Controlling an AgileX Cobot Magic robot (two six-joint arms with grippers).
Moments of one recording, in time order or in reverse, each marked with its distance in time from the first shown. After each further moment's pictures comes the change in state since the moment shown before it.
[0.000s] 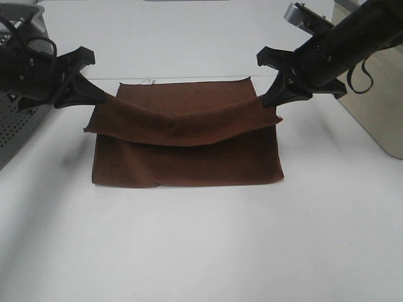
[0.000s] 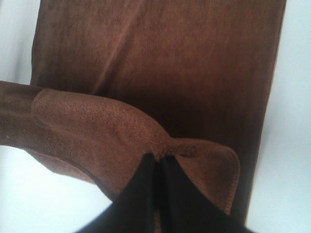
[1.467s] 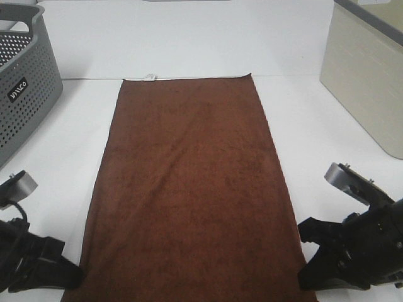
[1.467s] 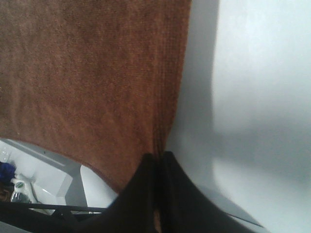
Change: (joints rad) left arm -0.046 -0.188 0.762 -0.157 0.071 0.464; right arm 0.000 -0.327 0.977 0.446 -0.143 -0.397
